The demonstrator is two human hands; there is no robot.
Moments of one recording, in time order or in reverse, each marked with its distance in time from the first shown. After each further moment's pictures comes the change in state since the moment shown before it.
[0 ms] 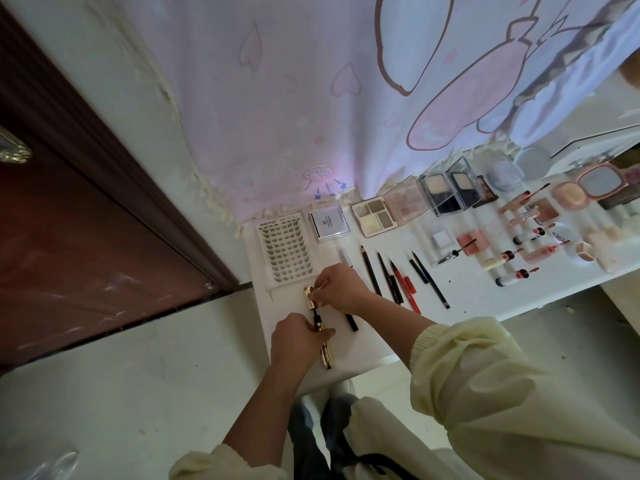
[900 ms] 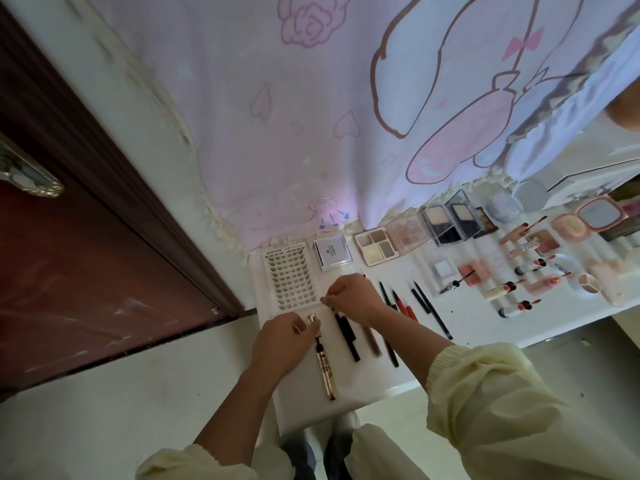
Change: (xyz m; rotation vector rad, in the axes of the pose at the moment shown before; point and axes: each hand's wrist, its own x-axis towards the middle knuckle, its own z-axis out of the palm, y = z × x) left_hand 0.008 0.010 -0.047 0.015 0.118 0.157; right_hand -0.003 -0.010 -0.033 -0.010 0.111 -0.054
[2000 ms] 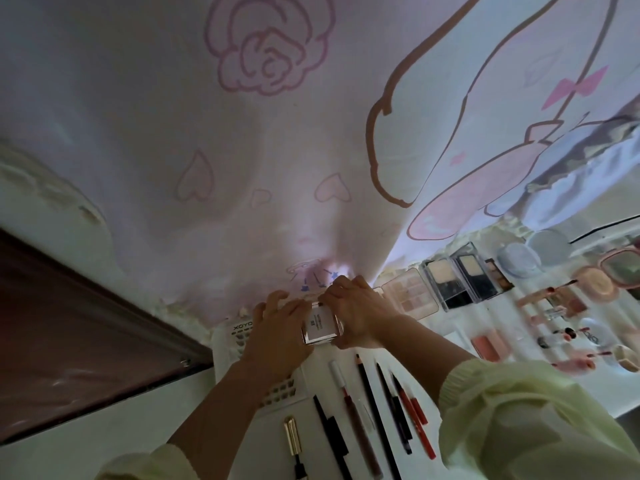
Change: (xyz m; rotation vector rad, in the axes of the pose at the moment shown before) left_hand 0.153 0.056 -0.013 0.544 0.203 0.583; right_hand 0.119 -0.002 -0.079 -0.970 -0.075 -0.581
